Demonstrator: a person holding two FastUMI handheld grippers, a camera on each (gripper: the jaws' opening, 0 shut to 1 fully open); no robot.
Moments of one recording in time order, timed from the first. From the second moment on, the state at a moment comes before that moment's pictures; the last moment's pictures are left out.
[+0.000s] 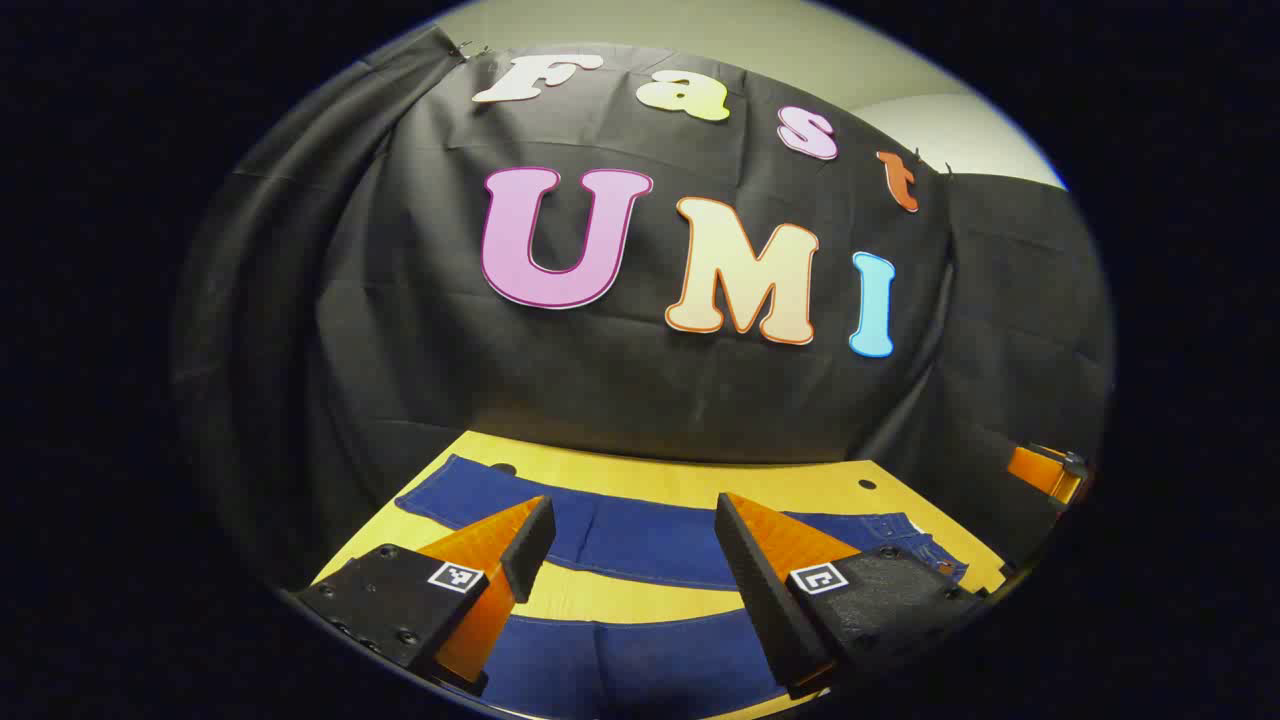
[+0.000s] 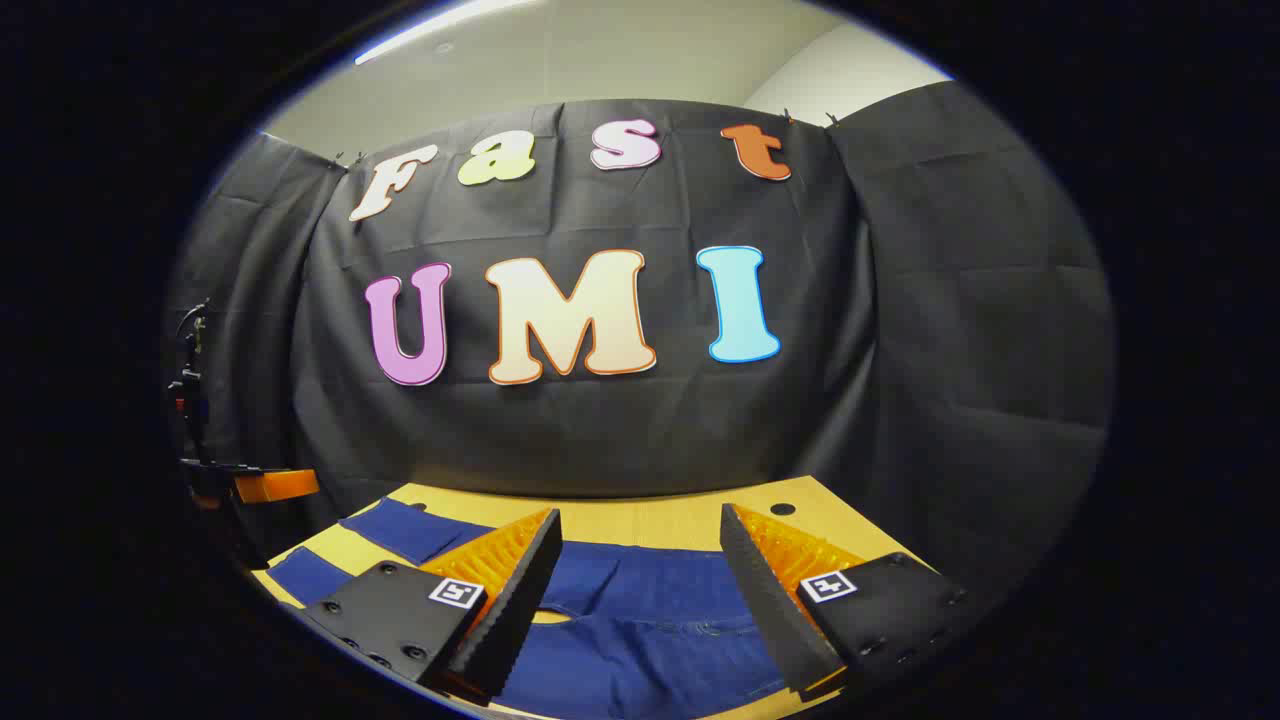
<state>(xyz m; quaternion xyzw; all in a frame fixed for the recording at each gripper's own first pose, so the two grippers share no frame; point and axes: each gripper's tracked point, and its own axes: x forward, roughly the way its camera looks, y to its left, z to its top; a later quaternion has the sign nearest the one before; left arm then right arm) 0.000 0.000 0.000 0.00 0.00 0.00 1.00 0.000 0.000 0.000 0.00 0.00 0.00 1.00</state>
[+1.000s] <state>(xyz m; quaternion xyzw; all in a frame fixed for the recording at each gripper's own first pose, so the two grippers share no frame) -0.024 0.089 -0.052 0.13 0.07 -0.03 0.99 -0.024 0.016 -0.047 -0.04 0.07 0.01 1.00</state>
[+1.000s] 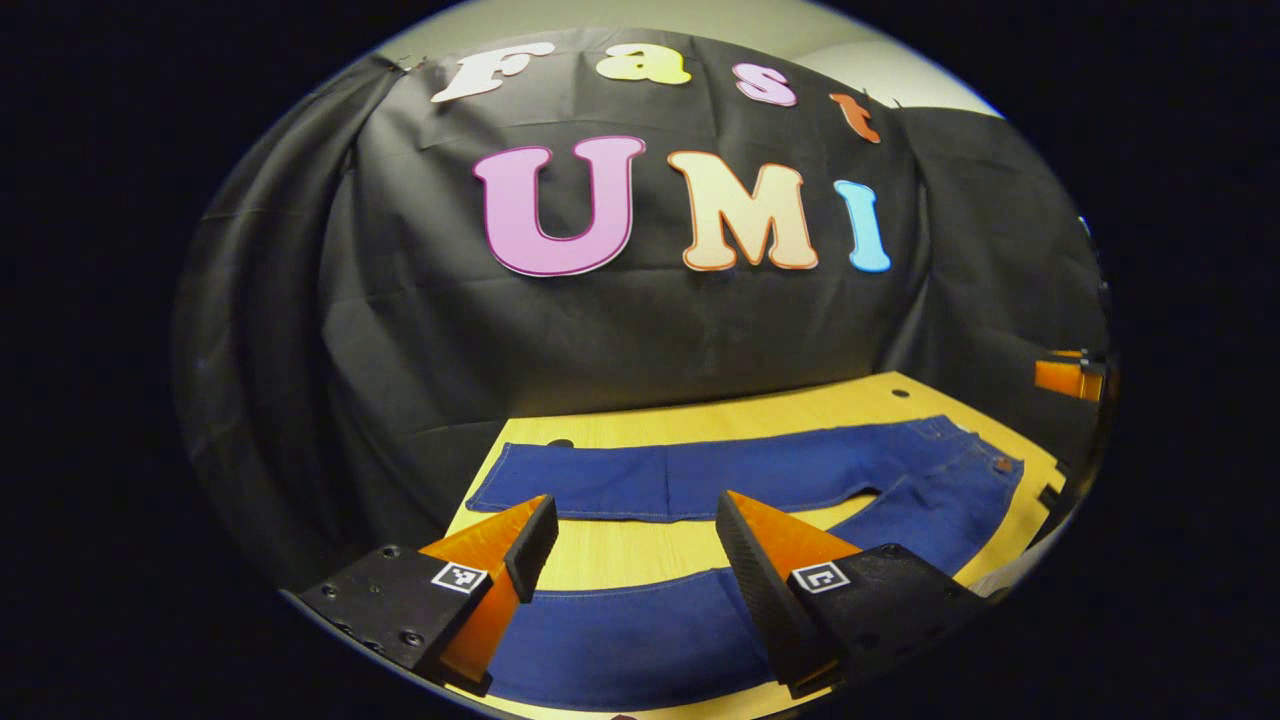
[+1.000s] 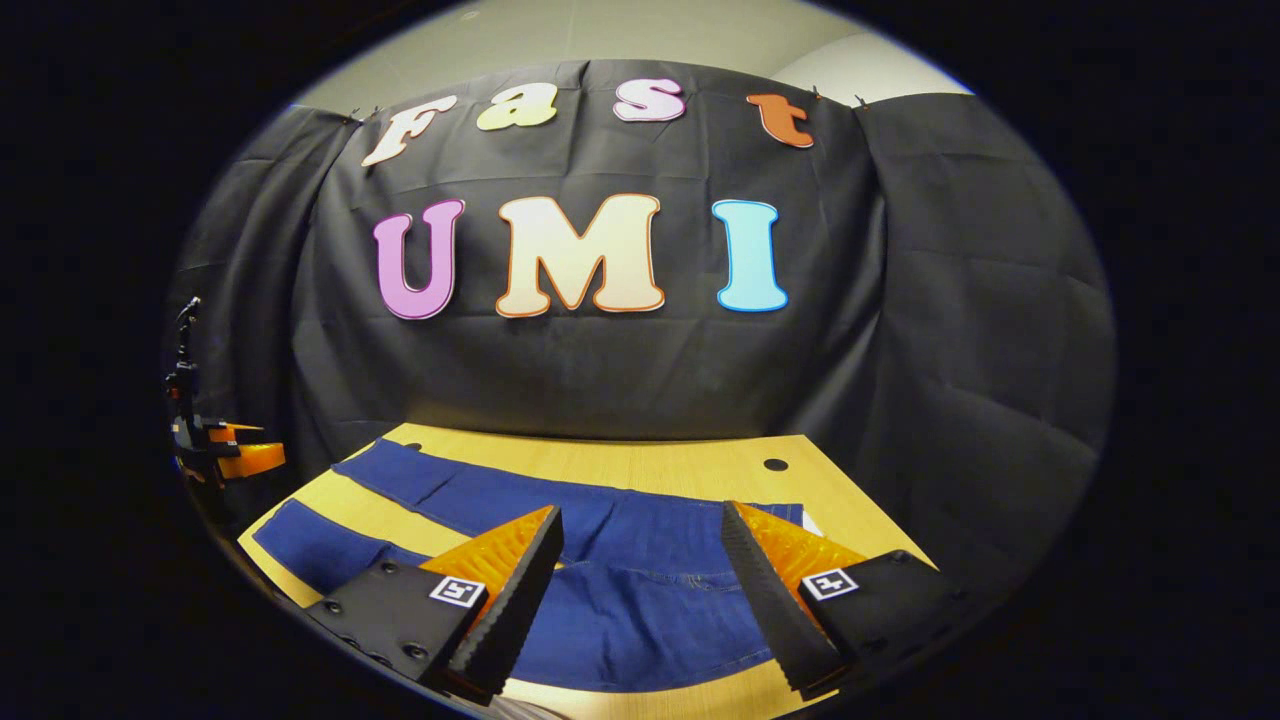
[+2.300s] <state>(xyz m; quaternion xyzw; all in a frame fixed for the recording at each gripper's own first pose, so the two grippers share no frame) -0.106 0.212 -0.200 0.45 0.38 -0.29 0.76 -0.068 0.040 -0.107 -0.06 0.16 0.03 0.98</state>
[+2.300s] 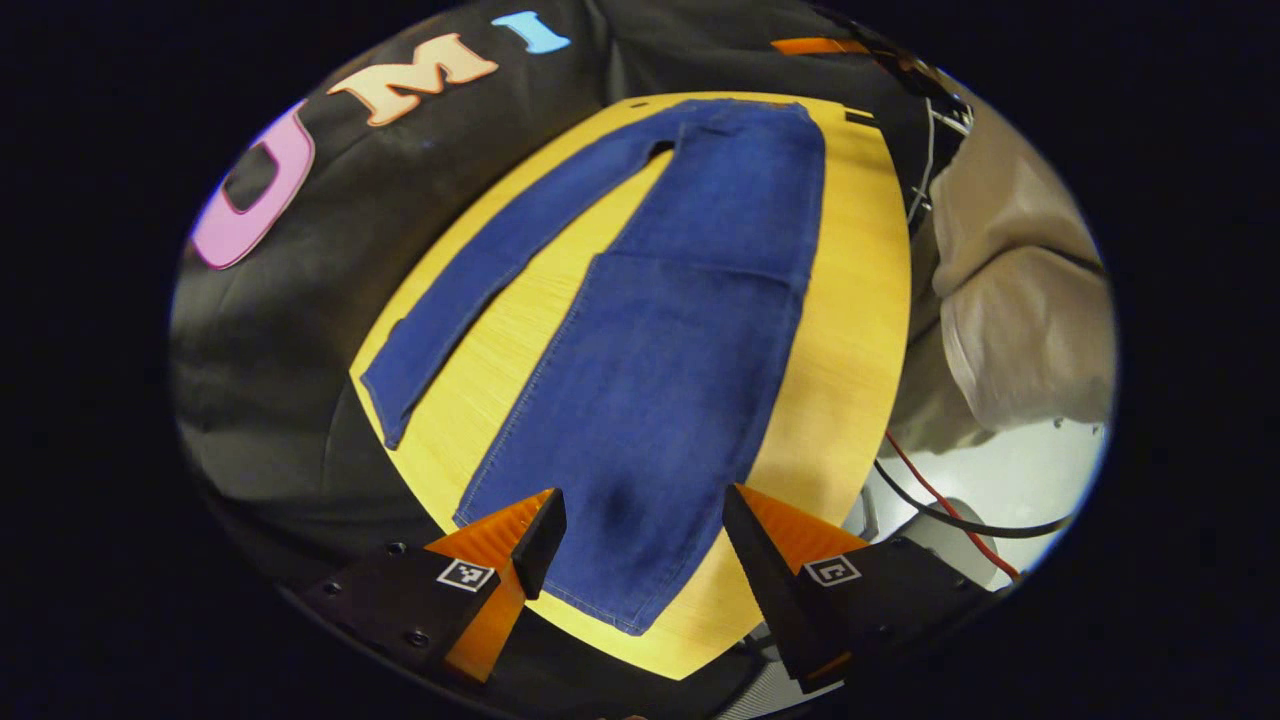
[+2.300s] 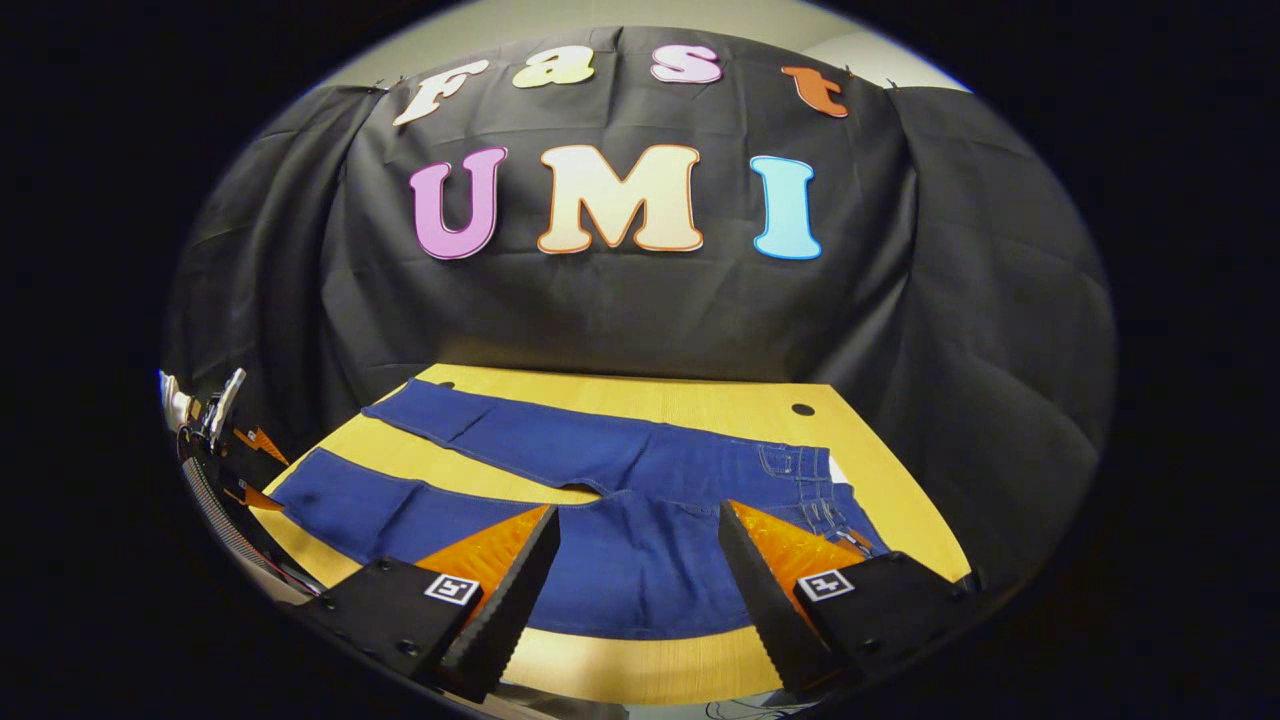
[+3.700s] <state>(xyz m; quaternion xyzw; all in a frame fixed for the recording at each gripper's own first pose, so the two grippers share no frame) -0.115 0.233 -0.259 0.45 0.52 -0.35 0.63 -0.061 0.002 -0.128 -0.06 0.20 -0.01 0.98</state>
